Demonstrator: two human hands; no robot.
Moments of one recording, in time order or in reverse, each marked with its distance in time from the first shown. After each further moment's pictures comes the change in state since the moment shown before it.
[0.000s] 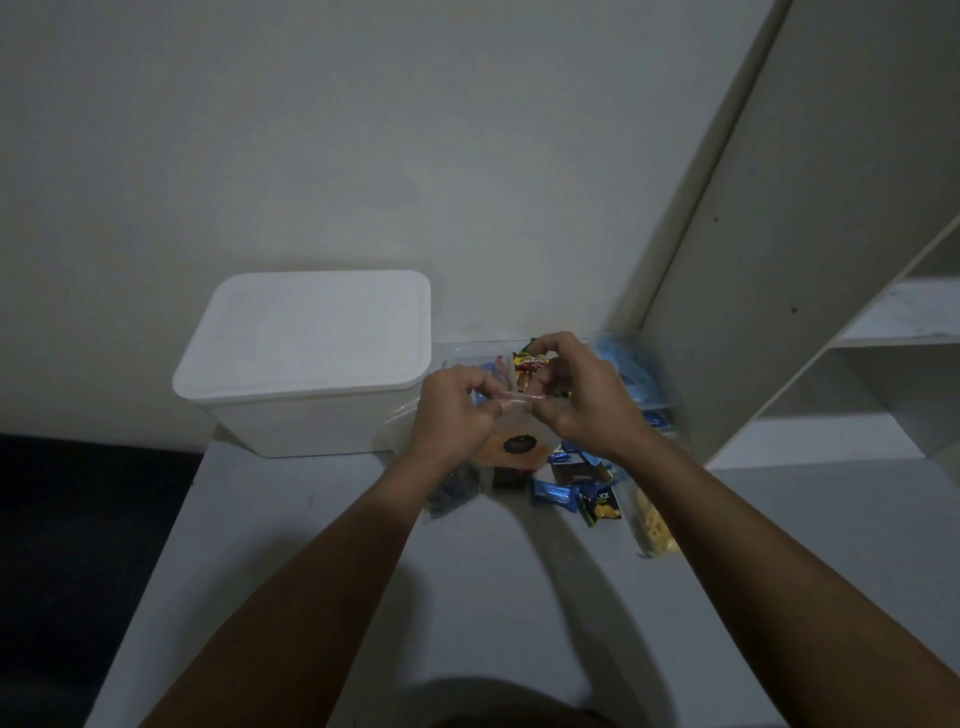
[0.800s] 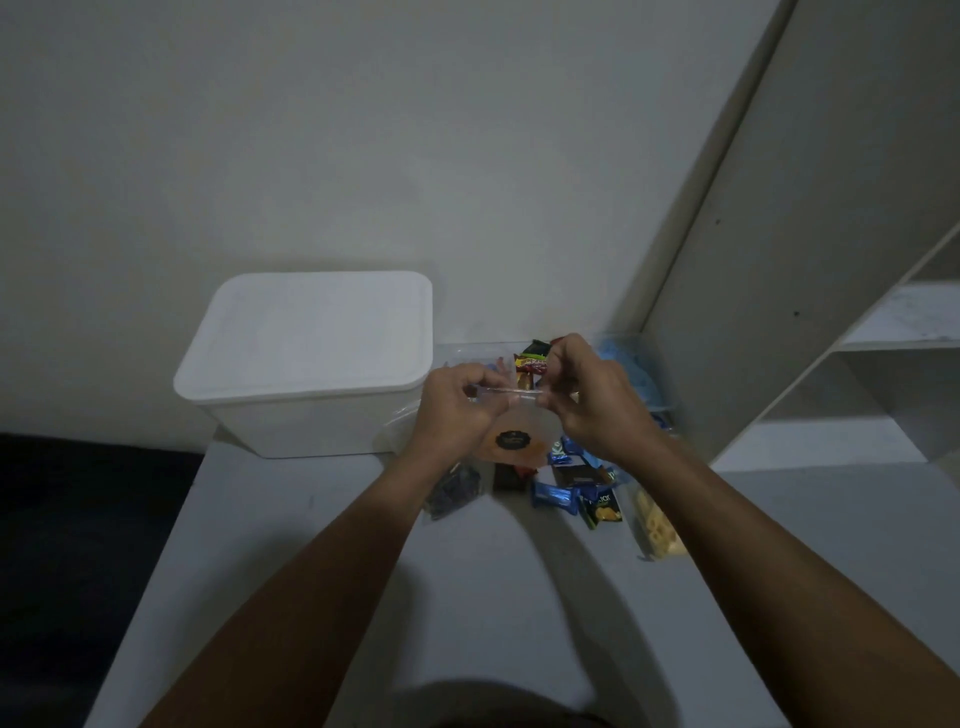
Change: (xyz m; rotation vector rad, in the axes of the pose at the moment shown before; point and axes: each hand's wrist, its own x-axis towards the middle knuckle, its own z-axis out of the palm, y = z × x) left_hand 0.002 0.002 -0.003 -0.133 -0.042 0.001; right_hand -0.002 -0.002 -0.006 -0.063 0.006 0.001
